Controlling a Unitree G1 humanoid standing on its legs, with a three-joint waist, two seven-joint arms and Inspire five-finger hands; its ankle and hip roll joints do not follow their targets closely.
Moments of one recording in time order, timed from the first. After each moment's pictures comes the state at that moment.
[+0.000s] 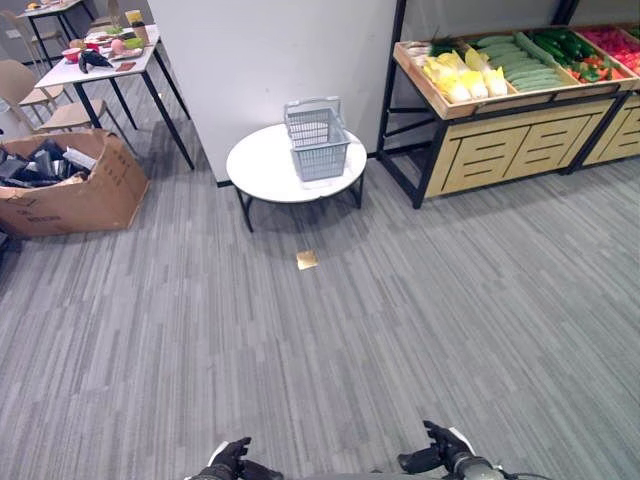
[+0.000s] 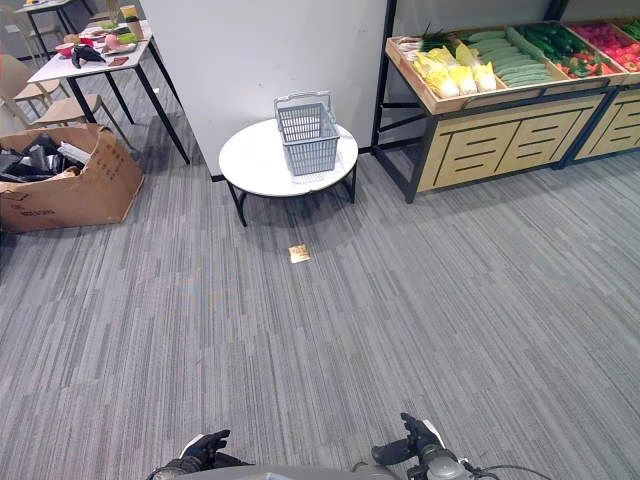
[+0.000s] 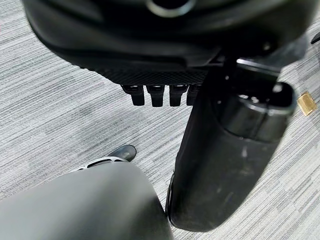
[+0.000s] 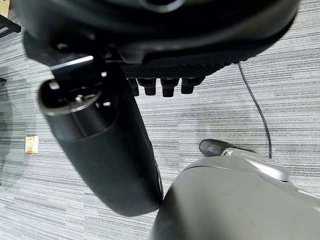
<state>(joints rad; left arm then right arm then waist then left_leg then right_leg) -0.04 0.19 -0.28 1.37 -0.06 -0.13 0.02 -0.03 -0.25 0.28 1.31 0.10 -0.14 0.01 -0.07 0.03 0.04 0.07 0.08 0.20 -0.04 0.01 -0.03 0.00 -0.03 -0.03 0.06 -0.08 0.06</state>
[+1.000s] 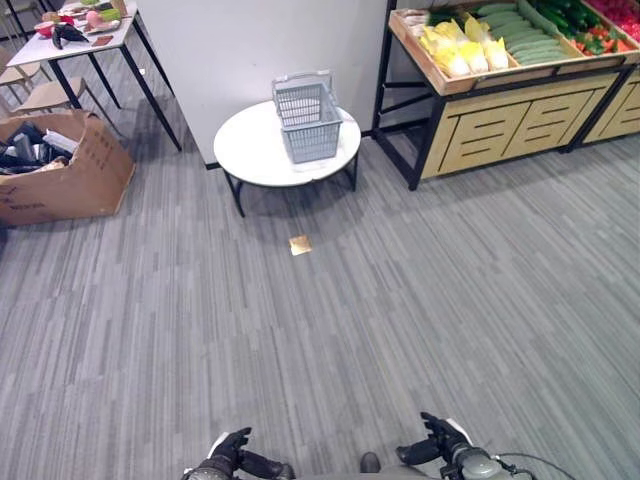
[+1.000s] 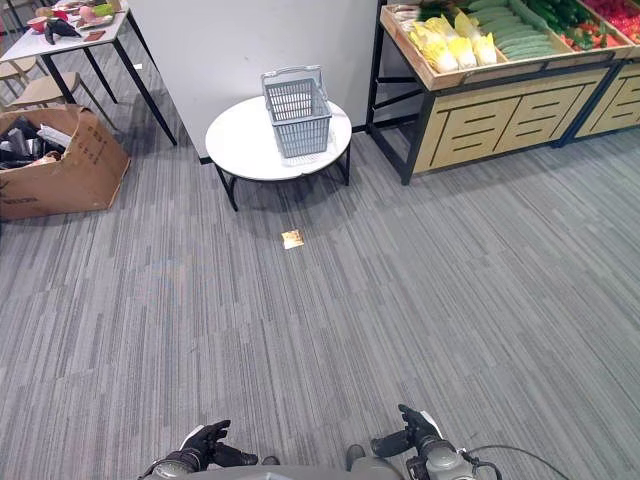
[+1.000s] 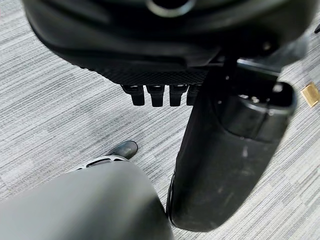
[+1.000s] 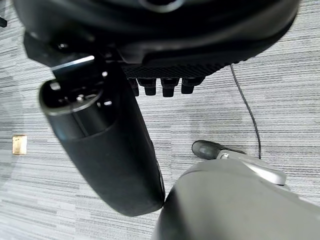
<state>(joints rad) -0.06 0.20 -0.28 1.34 -0.06 -0.13 0.02 -0.07 -0.26 0.29 1.31 0.10 -0.14 0.02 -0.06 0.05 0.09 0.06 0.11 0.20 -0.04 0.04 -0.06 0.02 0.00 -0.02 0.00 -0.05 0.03</state>
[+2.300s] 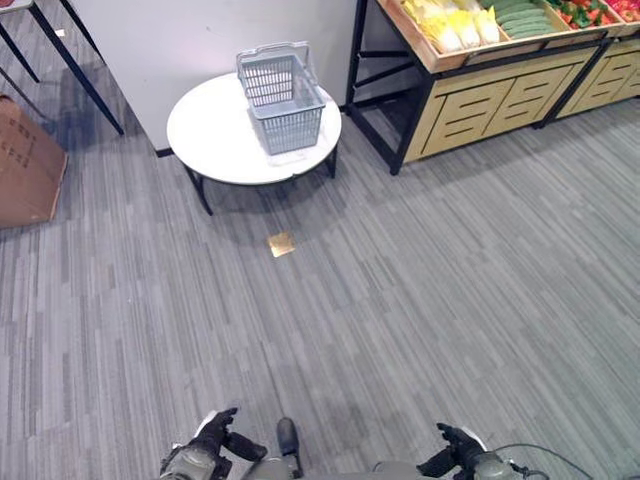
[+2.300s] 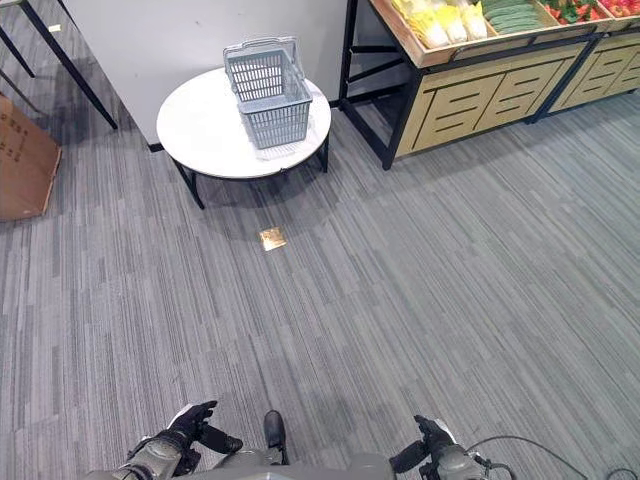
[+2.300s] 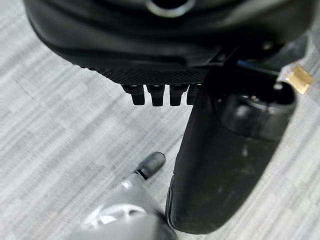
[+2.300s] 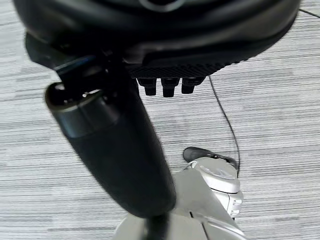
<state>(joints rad) -0.14 0.28 -0.35 1.37 -0.04 -0.13 0.04 -0.11 -0.29 0.32 1.36 0.08 -0.11 0.00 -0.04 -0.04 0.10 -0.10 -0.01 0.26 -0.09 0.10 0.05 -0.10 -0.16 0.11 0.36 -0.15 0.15</state>
